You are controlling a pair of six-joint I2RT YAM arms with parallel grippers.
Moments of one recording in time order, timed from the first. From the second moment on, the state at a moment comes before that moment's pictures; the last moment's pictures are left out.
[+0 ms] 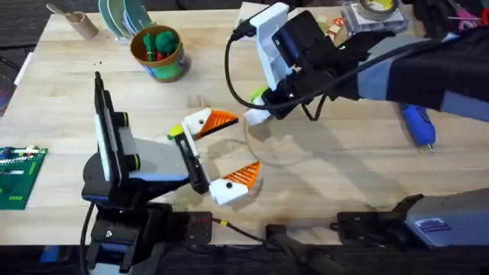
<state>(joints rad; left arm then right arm) -0.08 0.01 0.01 -0.09 1.05 0.03 0.63 1.63 1.05 -0.49 -0.17 -0.07</state>
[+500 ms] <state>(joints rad) -0.08 0.01 0.01 -0.09 1.05 0.03 0.64 1.68 1.05 -0.48 -0.15 -0.08</state>
